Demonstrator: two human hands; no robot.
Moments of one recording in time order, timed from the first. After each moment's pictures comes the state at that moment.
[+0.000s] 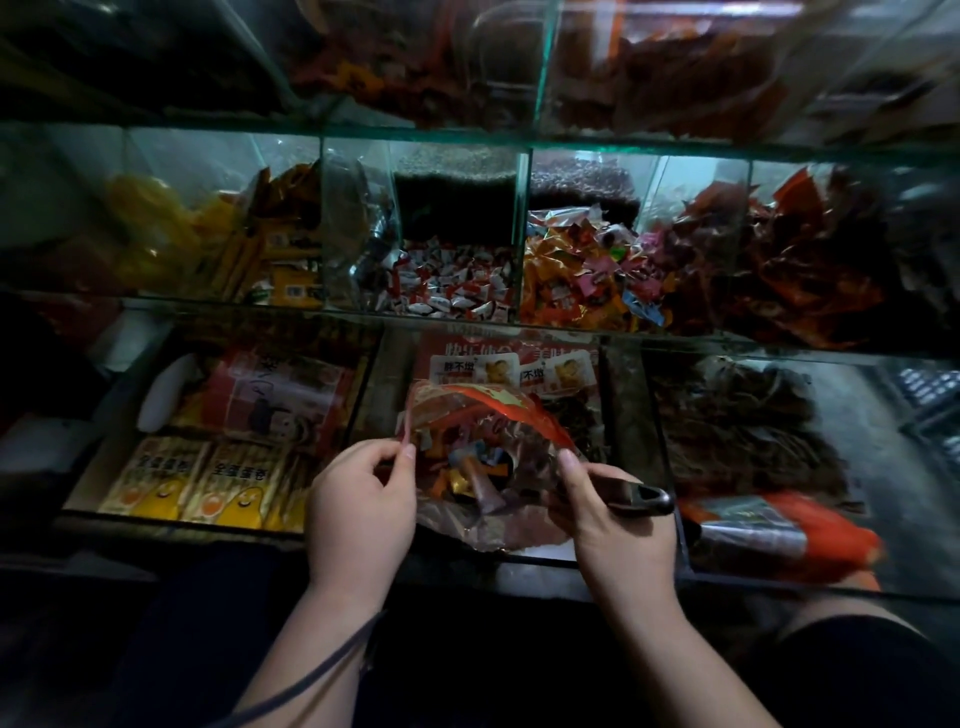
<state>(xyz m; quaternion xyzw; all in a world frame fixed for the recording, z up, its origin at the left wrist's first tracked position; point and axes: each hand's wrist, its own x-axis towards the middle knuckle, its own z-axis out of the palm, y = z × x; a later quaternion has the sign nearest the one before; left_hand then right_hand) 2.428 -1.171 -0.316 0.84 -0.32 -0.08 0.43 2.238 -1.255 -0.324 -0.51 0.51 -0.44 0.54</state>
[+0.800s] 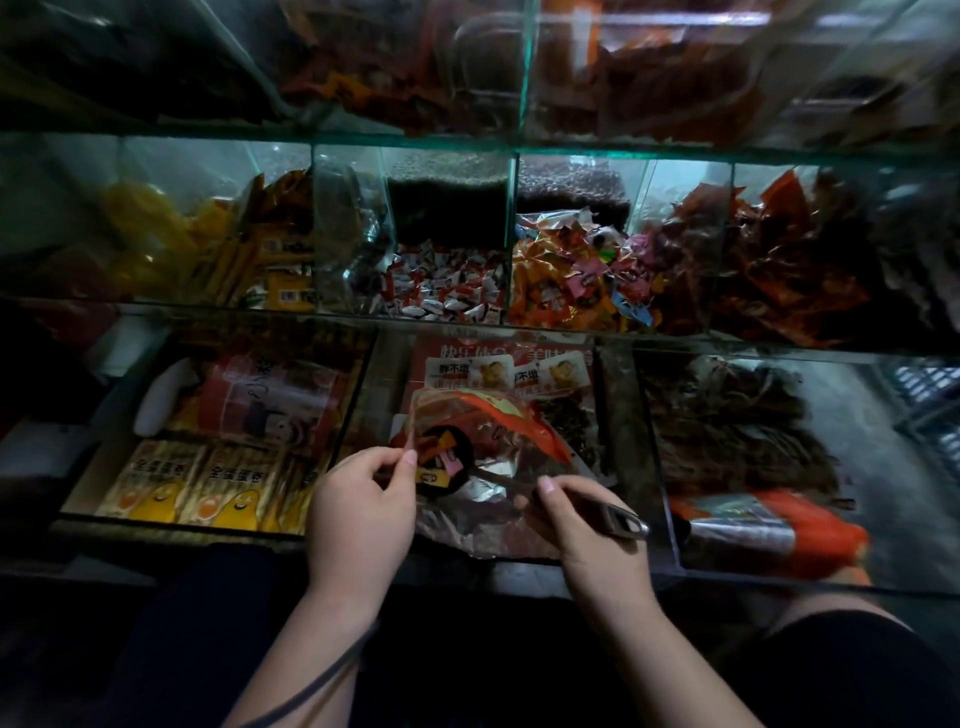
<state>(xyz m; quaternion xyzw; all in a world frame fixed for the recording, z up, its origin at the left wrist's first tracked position) 2.419 -1.171 -0.313 0.84 -0.32 -0.09 0.43 2.232 -1.257 -0.360 -0.51 0.47 -0.40 0.59</state>
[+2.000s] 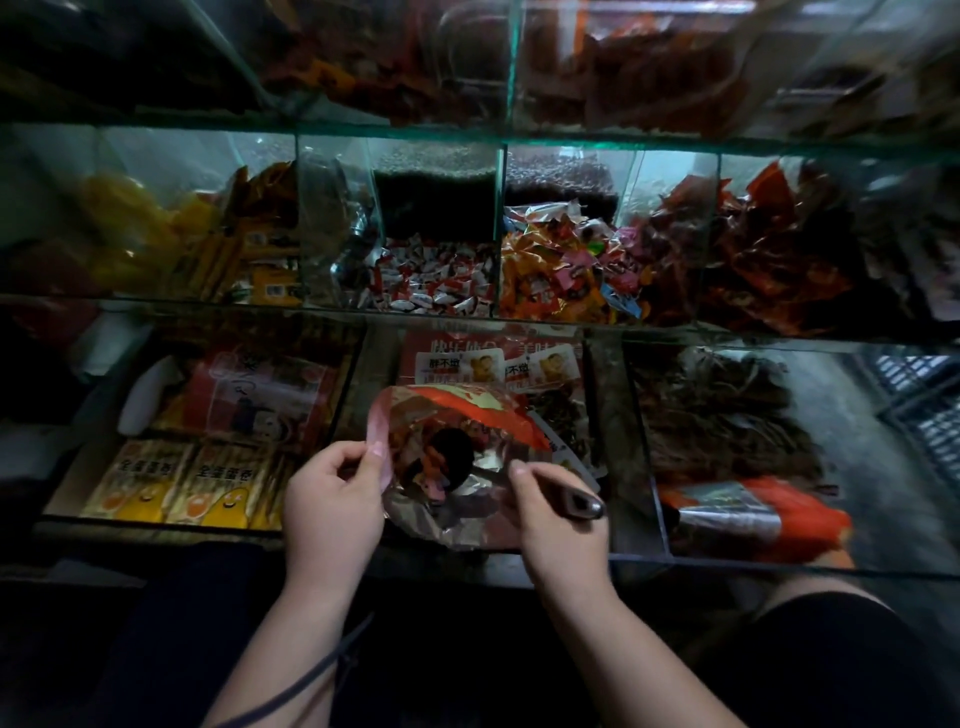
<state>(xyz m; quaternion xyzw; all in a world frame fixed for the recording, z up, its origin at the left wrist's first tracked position) 2.426 -1.166 -0.311 0.81 -0.27 -0.12 0.51 2.261 -1.242 -0.346 -0.43 0.51 -0.42 0.61</state>
